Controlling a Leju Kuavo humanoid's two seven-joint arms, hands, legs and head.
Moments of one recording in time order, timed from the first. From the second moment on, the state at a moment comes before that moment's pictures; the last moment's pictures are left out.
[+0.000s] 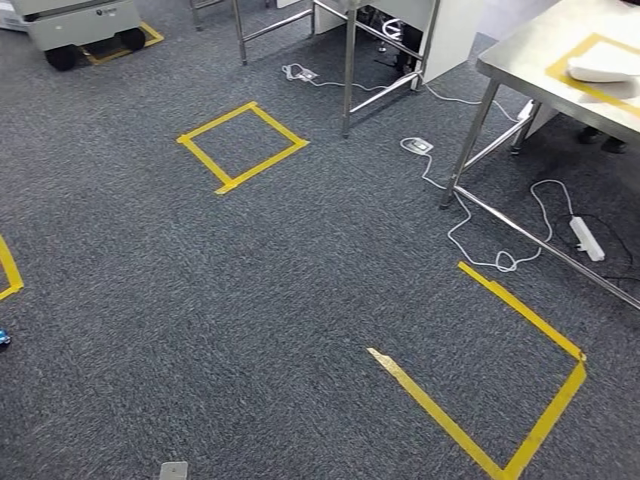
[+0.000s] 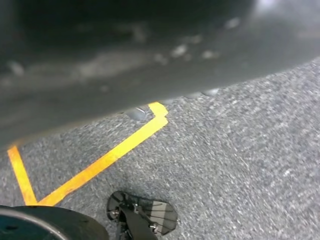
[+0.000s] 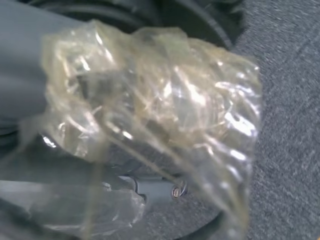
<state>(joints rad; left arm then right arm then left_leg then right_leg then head) -0.02 -0.24 1.02 -0.25 -0.69 0.24 -0.50 -0.01 0.15 -0.41 -0.20 0.38 -0.15 -0.35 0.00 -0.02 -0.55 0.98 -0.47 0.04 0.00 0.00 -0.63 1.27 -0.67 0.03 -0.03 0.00</state>
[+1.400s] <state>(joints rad) -0.02 -0.25 1.03 -0.25 -0.71 0.22 -0.49 0.00 0.15 -0.42 -0.20 0.38 -0.15 -0.39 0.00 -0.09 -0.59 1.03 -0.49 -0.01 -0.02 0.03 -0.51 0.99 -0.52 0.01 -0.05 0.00</state>
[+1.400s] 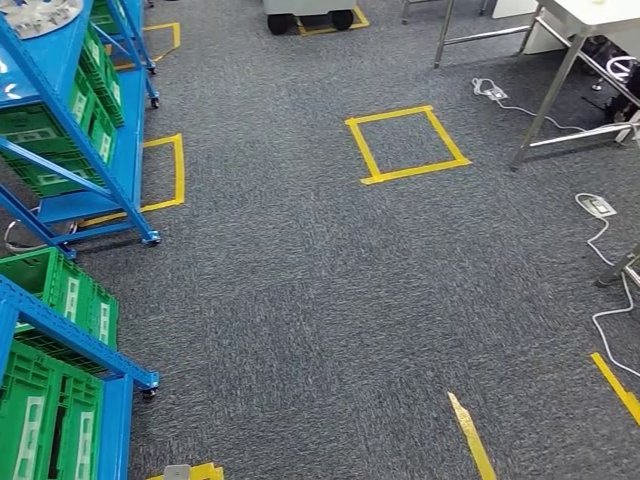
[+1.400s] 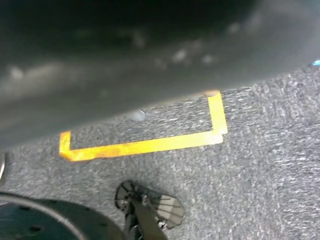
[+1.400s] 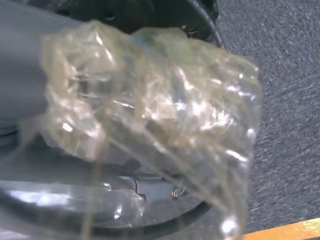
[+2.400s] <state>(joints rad) -0.02 -0.25 1.03 -0.25 -0.73 0.22 -0.49 0.00 0.13 -0.42 -0.20 0.39 -0.13 -0.41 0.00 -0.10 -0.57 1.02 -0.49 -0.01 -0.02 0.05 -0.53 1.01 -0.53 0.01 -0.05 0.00</state>
